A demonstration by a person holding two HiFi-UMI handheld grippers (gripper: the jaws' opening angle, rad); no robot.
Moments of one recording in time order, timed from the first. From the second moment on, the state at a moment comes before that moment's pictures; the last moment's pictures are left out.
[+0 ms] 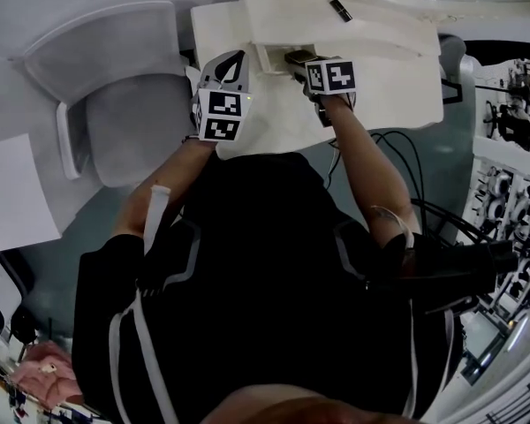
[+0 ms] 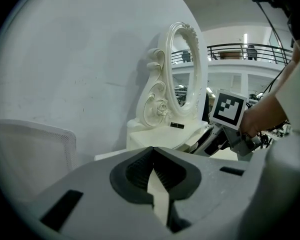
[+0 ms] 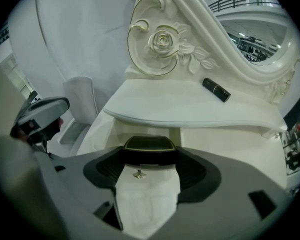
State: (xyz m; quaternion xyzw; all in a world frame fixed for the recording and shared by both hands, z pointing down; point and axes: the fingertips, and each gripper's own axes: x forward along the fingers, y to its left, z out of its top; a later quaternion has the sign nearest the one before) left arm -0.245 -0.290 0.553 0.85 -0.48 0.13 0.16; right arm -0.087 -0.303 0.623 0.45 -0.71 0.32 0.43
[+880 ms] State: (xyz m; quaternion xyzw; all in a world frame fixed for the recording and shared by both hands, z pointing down) left arm -0.251 -0.290 0.540 0.86 -0.47 0.12 0.16; right arm -0.092 -0.311 0.642 0.40 -0.67 0.36 0.51
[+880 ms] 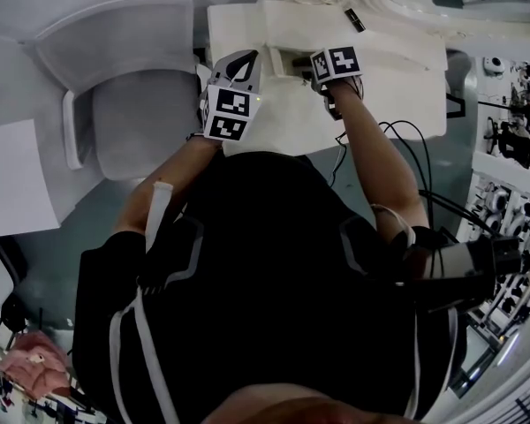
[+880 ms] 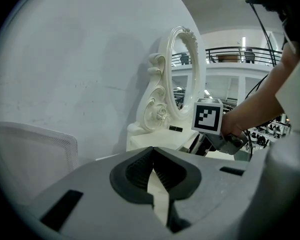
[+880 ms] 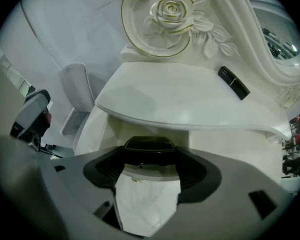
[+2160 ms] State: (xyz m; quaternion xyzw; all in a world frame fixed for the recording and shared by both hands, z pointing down) left arm -0.251 -0.280 0.525 0.85 -0.50 0.11 0.15; right arm -0.097 -0.310 0.644 0.37 -0.68 0.37 0.51
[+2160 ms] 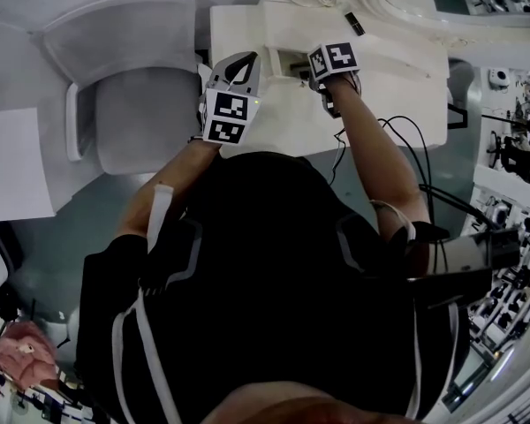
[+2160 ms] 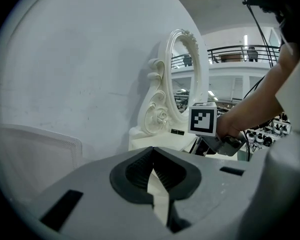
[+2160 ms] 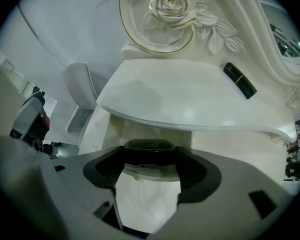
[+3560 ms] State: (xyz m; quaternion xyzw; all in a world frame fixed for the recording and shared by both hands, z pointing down) left arm -0.239 -0.286 0.455 0.83 -0.53 0.12 0.09; right arm -0.068 -0.326 0.517 0.39 -0.81 0.32 0.30
